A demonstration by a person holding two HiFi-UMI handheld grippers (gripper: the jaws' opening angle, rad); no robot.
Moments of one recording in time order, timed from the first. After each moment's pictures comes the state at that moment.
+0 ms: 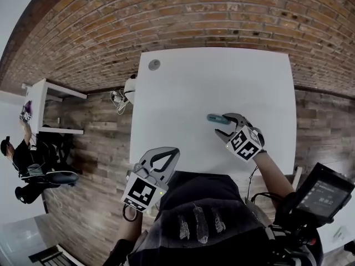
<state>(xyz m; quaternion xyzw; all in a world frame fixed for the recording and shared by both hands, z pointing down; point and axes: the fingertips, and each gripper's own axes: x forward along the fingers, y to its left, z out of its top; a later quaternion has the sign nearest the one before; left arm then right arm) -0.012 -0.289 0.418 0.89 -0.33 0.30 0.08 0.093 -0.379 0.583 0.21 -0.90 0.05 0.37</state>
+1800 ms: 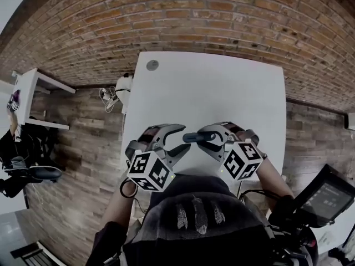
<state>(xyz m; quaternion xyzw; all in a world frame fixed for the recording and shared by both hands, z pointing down) 0.017 -0.329 0.437 0.89 -0.20 0.40 -0.08 0.028 -0.327 0.454 0.02 -0.93 -0.14 0.33</state>
